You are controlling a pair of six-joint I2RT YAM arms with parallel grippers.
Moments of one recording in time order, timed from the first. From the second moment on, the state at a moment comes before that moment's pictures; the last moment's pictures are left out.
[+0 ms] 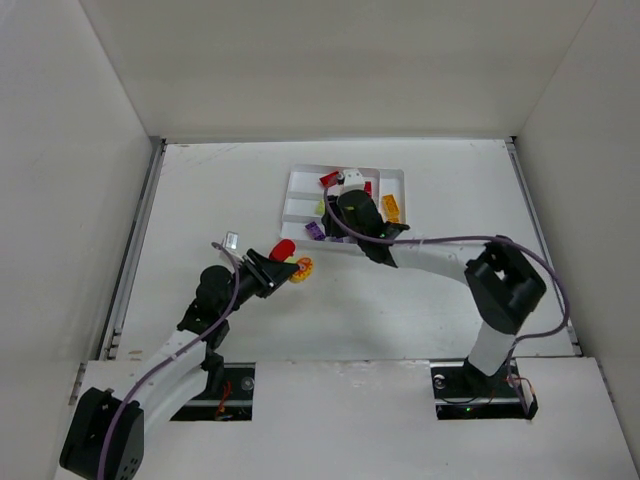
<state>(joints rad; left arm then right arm) -0.39 0.77 0.14 0.43 0.33 -1.16 0.77 1.74 1.10 0.17 0.29 0.38</state>
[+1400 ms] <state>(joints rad) -0.73 0.87 0.11 0.62 0.38 -1.04 0.61 1.23 0.53 0.61 -0.30 0.76</state>
